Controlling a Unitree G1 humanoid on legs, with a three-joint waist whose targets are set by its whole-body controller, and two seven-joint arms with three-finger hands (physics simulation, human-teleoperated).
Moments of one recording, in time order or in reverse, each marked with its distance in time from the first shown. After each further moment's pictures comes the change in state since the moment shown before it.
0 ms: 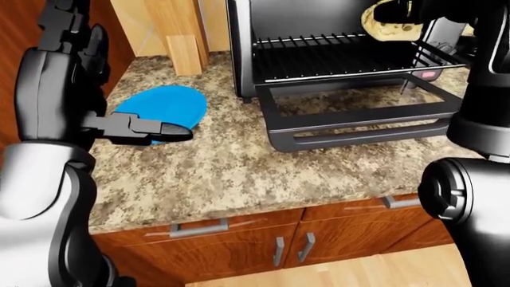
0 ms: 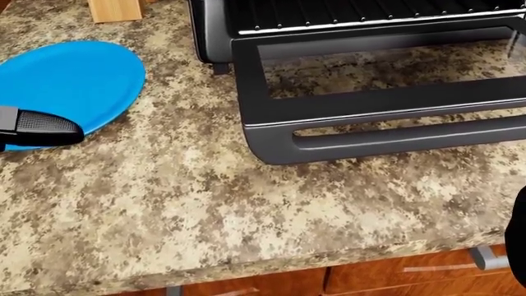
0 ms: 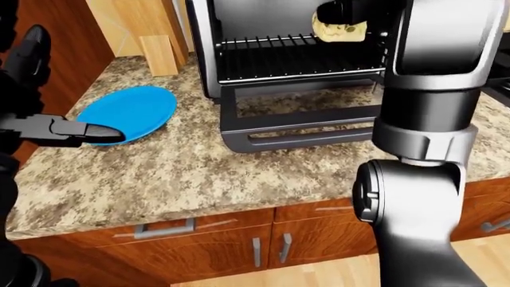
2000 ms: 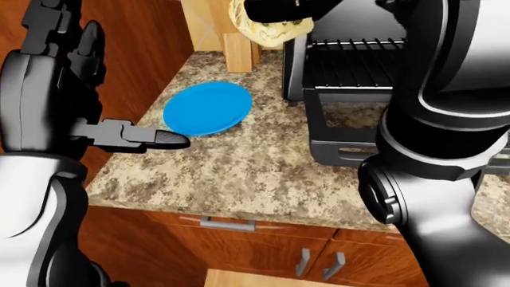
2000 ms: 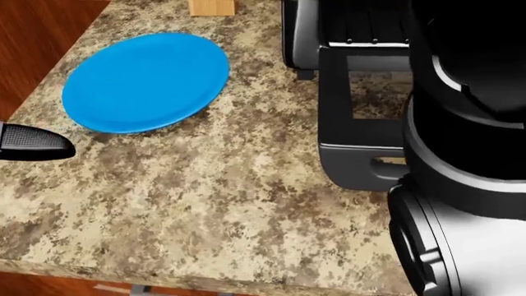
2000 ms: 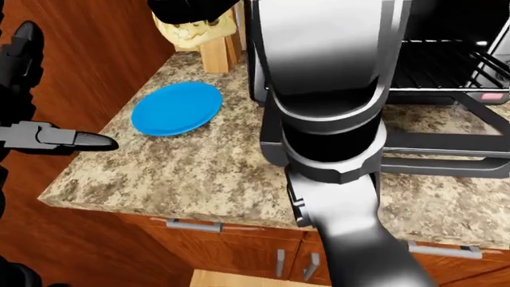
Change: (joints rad) left arm 0.032 0.023 0.048 -0.065 -0.109 0.000 0.025; right arm -0.162 0.341 0.167 -0.368 -0.052 0.273 0.261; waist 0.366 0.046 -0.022
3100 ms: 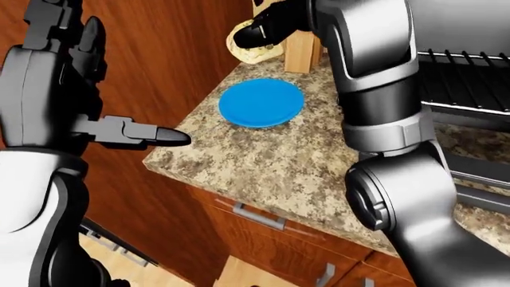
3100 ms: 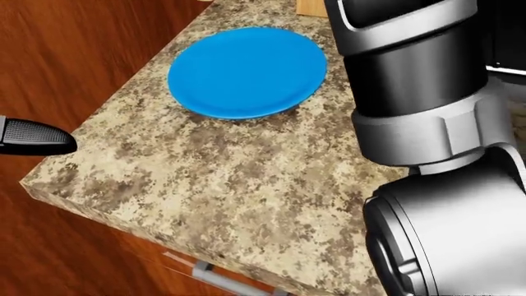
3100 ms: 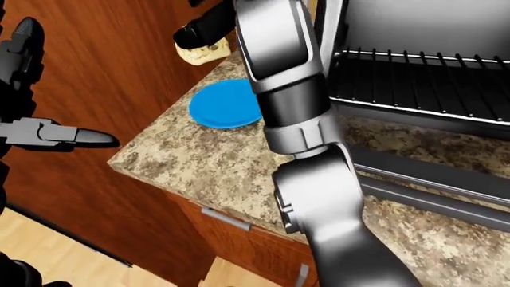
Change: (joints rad) left arm -0.014 0.006 -0.012 0.017 0.013 -0.011 -0.005; right arm 0.015 0.075 -0.054 0.586 0.137 -0.450 -0.246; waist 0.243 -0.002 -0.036
